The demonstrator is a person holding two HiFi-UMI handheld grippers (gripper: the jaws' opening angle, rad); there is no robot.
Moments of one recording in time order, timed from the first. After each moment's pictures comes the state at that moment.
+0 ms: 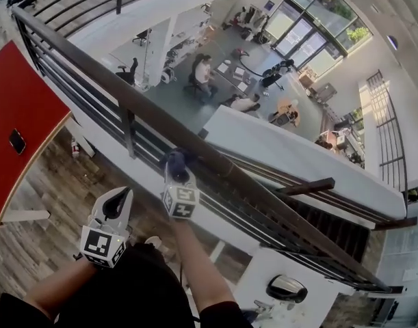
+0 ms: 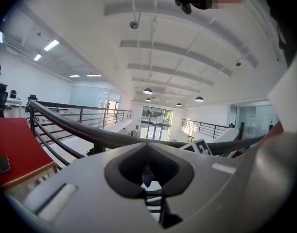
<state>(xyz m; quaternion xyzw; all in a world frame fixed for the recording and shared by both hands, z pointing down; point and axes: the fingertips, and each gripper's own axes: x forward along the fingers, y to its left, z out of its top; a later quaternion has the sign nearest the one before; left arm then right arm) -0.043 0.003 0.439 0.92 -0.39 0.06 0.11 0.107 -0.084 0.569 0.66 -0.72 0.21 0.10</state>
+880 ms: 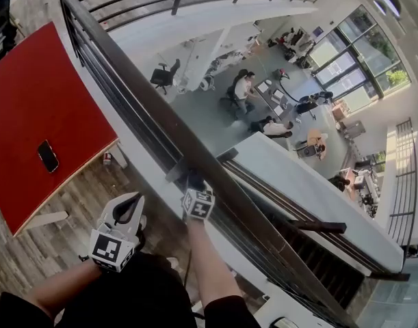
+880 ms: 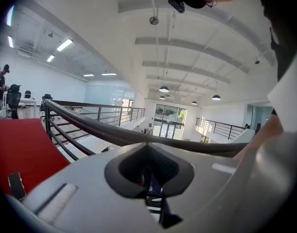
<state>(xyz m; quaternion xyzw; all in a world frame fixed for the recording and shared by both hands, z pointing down) -0.166 -0.126 0.447 0.88 -0.45 0.07 0.13 0.026 -0.223 0.680 0.62 -0.70 0.29 0.20</state>
